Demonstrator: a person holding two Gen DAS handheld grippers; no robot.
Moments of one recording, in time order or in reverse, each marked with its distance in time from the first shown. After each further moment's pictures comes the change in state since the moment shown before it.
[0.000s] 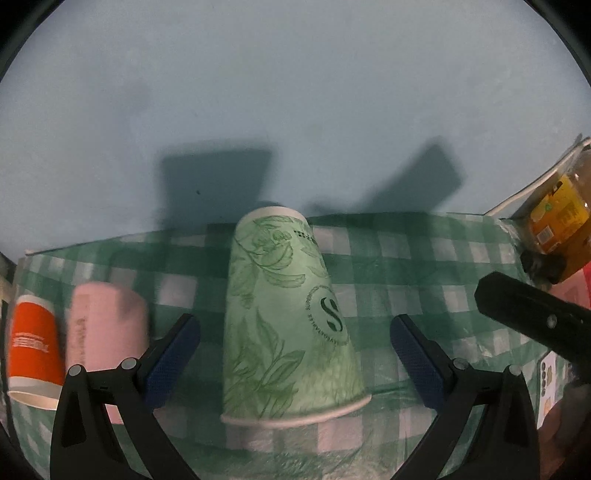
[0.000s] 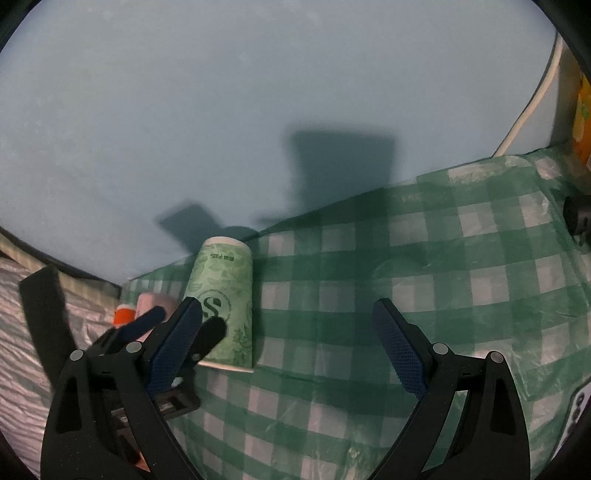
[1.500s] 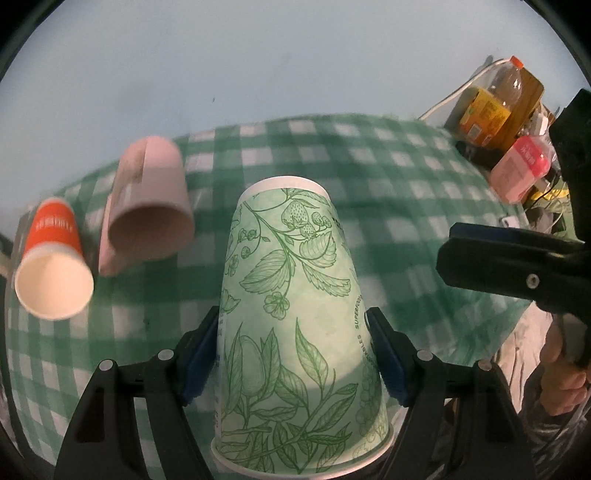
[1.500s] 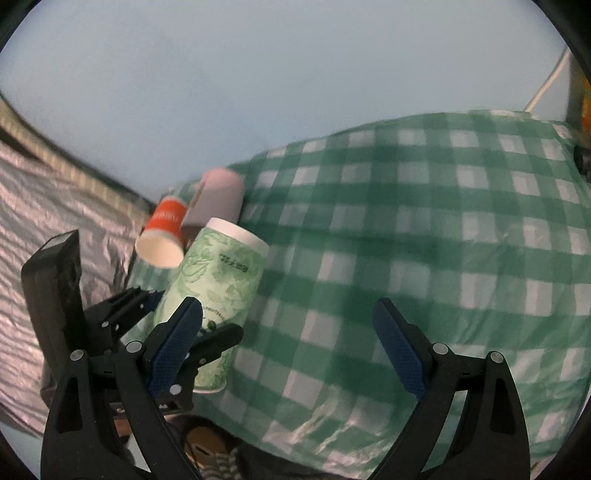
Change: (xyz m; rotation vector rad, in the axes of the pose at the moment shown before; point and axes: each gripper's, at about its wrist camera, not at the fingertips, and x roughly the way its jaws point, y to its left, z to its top) left arm -0.069 0.051 -0.127 0.180 0.072 -0.141; right arm -0.029 0.063 -0.113 -0.190 0.129 0.071
